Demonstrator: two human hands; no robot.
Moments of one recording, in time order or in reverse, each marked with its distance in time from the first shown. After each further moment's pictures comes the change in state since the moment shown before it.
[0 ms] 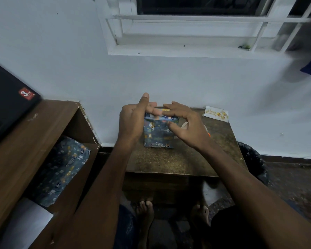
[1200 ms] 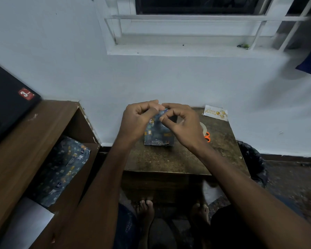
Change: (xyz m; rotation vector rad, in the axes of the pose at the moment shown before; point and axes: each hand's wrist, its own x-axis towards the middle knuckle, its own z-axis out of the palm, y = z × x) left_hand 0.011 -0.020 -0.004 -0.002 -0.216 0.187; right_hand -0.002 -0.021 0.013 0.124 0.117 0.134
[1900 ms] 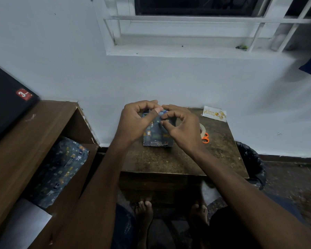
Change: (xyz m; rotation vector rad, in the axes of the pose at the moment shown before) left_hand 0.004 -0.009 -0.006 0.140 0.008 0.096; right_hand -0.003 0.007 0.006 -0.076 0.095 -0.026
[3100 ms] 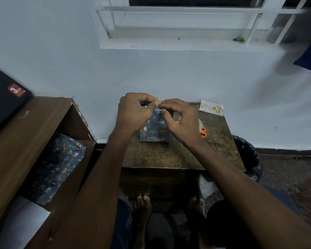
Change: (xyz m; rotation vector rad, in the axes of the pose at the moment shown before) left_hand 0.013 0.010 0.009 0.307 0.079 -0.032; right_hand 0.004 0.004 -0.003 0.000 0.057 -0.163
